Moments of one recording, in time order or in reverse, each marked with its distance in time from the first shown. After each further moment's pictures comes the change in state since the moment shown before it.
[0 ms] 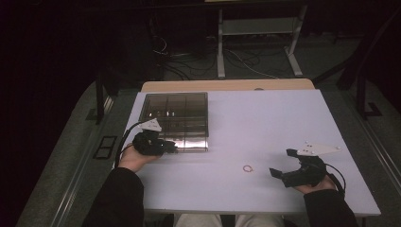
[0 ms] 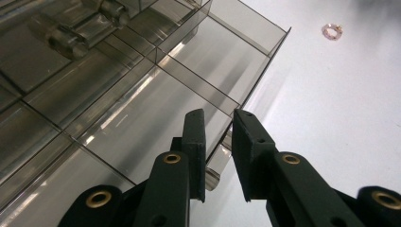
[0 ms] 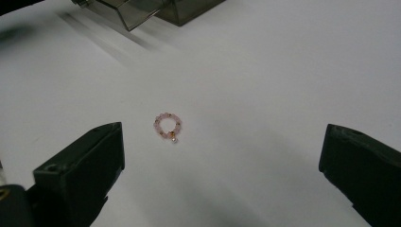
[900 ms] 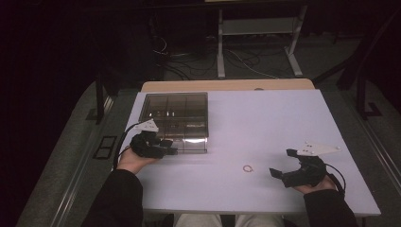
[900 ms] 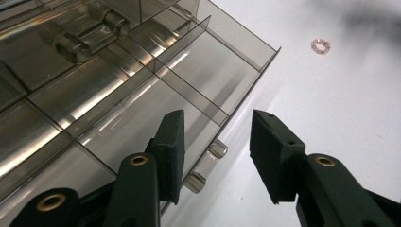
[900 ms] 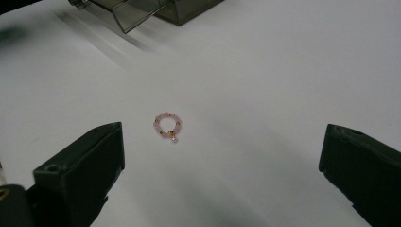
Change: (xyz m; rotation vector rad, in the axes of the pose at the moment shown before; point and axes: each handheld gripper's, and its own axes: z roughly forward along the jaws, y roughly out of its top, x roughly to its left) left arm -0.010 -0.002 -0.010 -0.044 0.006 -0.042; right arm 0.000 0.000 0.000 0.002 -0.002 0.000
